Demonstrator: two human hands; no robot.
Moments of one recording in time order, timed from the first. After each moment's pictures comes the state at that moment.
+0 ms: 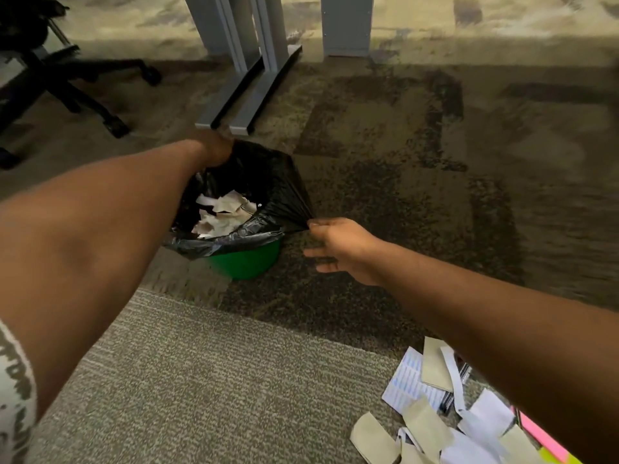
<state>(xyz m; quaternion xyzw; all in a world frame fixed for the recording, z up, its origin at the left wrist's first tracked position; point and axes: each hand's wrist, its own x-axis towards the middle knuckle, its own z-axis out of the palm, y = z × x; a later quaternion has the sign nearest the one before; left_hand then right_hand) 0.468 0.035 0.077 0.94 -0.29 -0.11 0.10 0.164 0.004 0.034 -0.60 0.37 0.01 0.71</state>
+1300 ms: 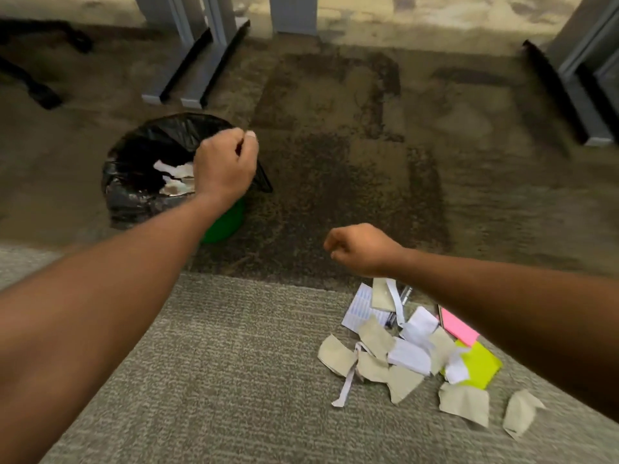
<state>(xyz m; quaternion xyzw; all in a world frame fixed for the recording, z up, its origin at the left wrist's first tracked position) 0.283 0.100 0.063 0.80 -0.46 0.08 0.37 0.040 0.022 0.012 -0.92 0.30 0.08 0.24</state>
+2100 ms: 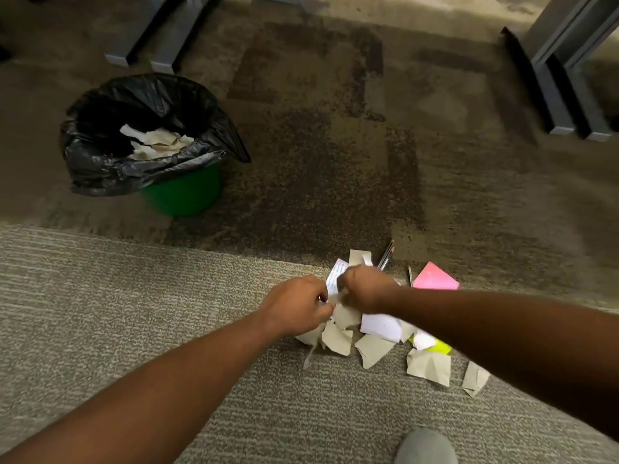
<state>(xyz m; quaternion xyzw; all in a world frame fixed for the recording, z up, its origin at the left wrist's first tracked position) 0.093 0.188 -0.069 0.73 -0.63 -0.25 0.11 -0.038 0.065 -0.060 -0.91 0.29 0.24 0.14</state>
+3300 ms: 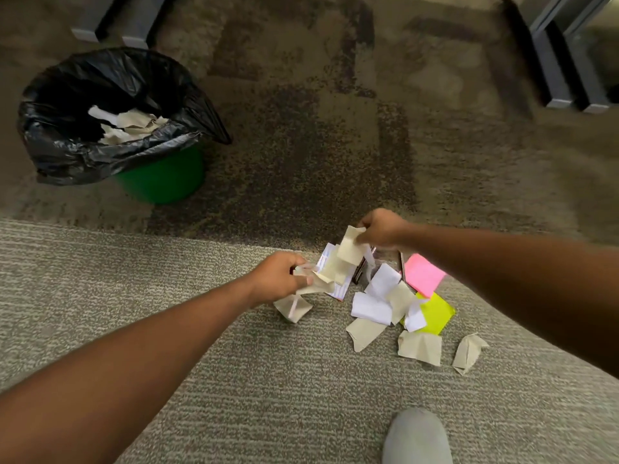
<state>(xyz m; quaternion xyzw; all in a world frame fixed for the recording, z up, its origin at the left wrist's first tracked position) 0.114 0.173 -0.070 0.70 -0.44 -0.51 0.24 -0.046 -0.013 -0.046 -0.79 0.50 0.14 0.32</state>
